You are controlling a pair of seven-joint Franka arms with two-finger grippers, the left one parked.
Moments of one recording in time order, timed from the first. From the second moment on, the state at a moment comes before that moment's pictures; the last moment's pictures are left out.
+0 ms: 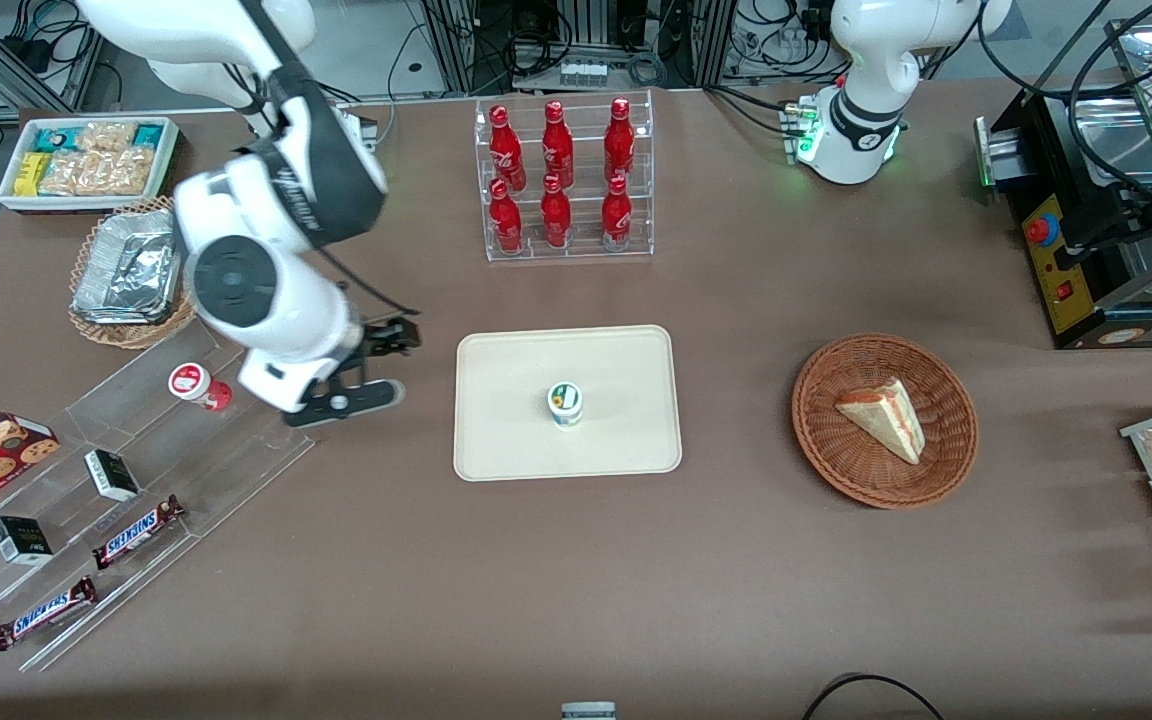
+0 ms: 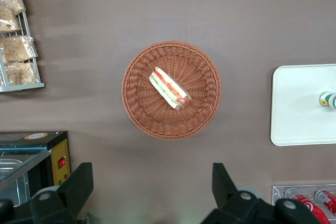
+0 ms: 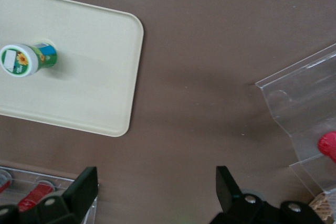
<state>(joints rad) 0.41 0.25 -0.05 -1.63 0.06 1.69 0.13</state>
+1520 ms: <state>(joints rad) 0.03 0.01 -0.04 -1.66 0.04 1.51 -0.08</state>
